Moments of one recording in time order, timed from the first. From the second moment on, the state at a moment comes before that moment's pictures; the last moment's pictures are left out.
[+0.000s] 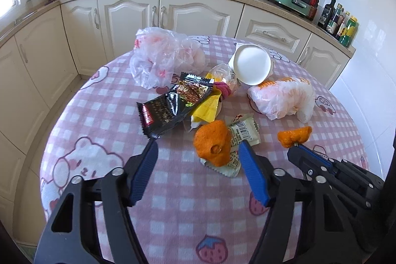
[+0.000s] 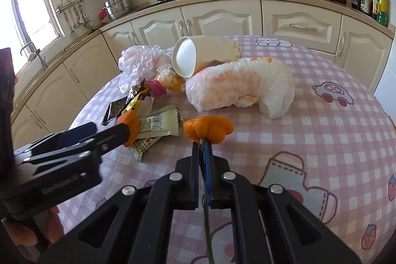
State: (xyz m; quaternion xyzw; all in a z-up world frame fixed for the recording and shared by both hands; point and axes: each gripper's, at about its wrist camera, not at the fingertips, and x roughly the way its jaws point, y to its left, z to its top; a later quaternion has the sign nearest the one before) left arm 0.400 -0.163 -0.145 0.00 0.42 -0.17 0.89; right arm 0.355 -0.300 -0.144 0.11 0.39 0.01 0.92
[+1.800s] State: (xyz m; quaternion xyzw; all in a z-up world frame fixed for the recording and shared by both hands) left arm 0.285 0.220 -0.177 -0.16 0.42 0.04 0.89; right arm 0.349 0.138 -0.164 -0.01 0.43 0.28 0.86
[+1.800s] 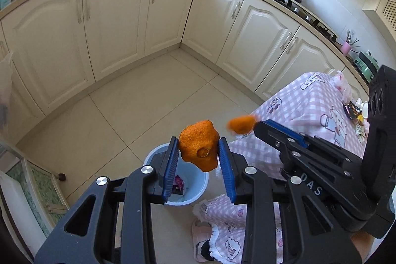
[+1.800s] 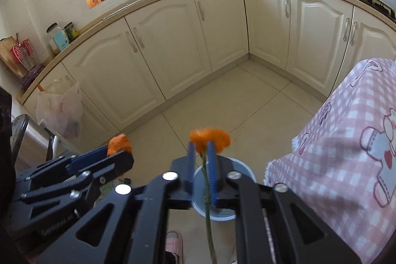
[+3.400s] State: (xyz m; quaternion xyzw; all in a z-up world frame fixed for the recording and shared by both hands) left arm 0.327 0.034 -0.127 -0.06 0.39 -0.08 0.91; right arm 0.323 -0.136 -0.107 0.09 0.31 0.06 0.94
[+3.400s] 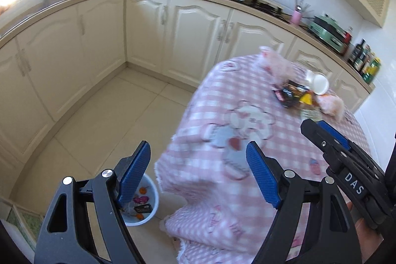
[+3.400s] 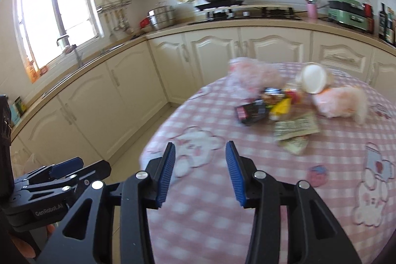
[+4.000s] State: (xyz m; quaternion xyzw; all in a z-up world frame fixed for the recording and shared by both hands) left arm 0.395 -0.153 -0.145 -0.01 0.42 -0.20 0.88; right arm 0.327 -0.322 -0.136 0.18 0.33 -0.06 0.92
